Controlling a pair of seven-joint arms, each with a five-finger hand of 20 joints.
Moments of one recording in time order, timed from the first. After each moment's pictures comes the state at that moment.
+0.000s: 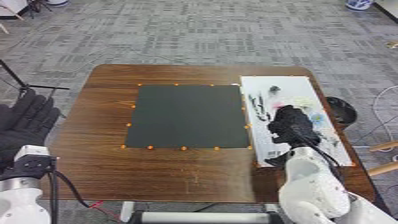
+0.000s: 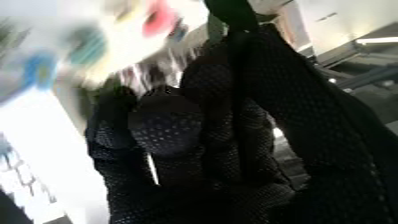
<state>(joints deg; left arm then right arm) 129.6 -63.3 -108.6 -123.9 19.7 13.9 22.1 -91.7 -43.8 55.9 -122.9 -123.7 18.8 53.7</state>
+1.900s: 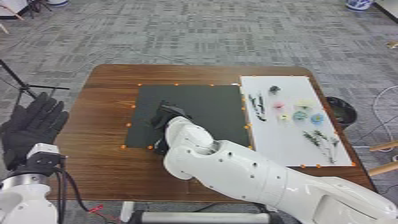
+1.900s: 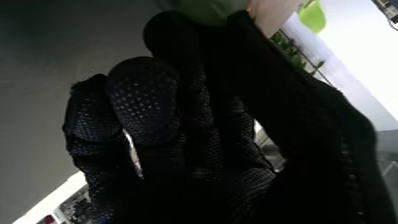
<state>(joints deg) 126.8 -61.5 -105.8 -120.5 20.4 15.0 20.9 -48.5 -80.1 18.5 -87.5 -97.9 12.5 53.9</state>
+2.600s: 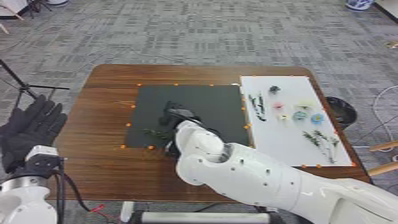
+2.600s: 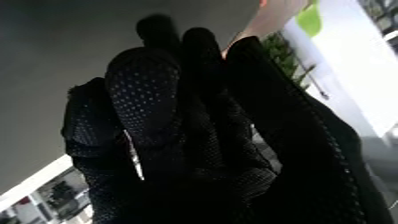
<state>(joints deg) 127.8 -62.2 -106.2 -120.6 20.0 15.1 21.5 -48.6 -73.9 16.4 -93.2 -102.5 10.0 53.7</state>
